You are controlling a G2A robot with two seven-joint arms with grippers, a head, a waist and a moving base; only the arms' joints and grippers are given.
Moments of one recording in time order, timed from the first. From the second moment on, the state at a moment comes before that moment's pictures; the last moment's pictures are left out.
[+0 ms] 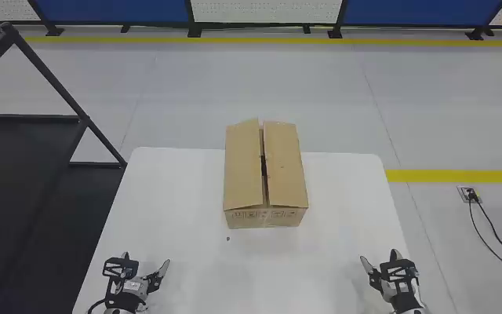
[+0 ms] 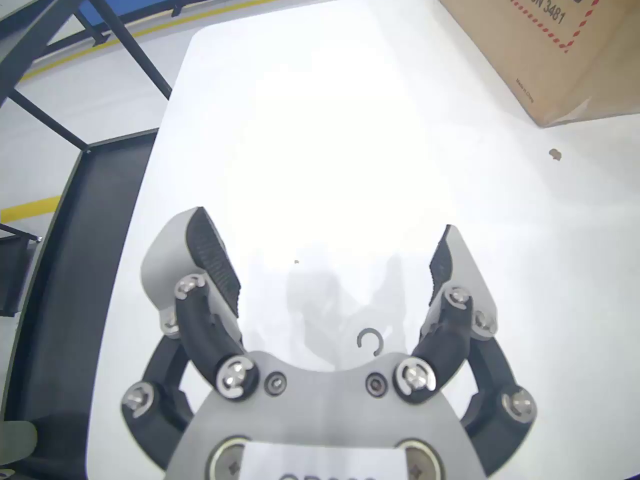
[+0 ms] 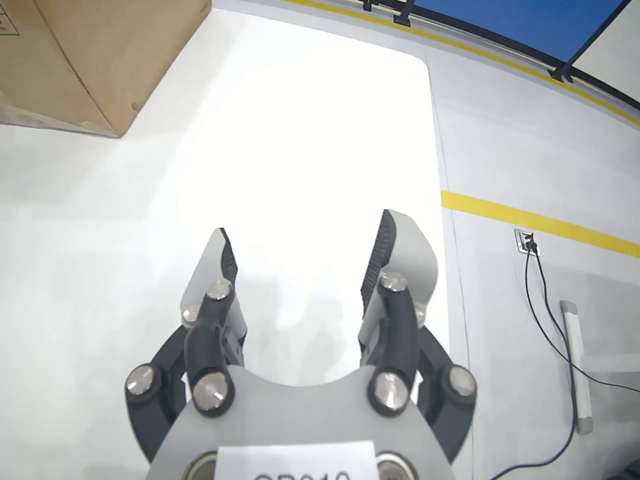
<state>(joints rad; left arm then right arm) 1.73 -1.15 -1.60 -1.80 1.32 0.00 0.01 -1.73 -1.15 1.59 -1.83 -1.34 -0.02 -0.02</state>
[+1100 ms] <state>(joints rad) 1.57 -1.16 -1.58 -1.85 1.25 -0.13 0.01 -1.59 -1.18 1.38 -1.97 -1.45 -0.08 -0.14</state>
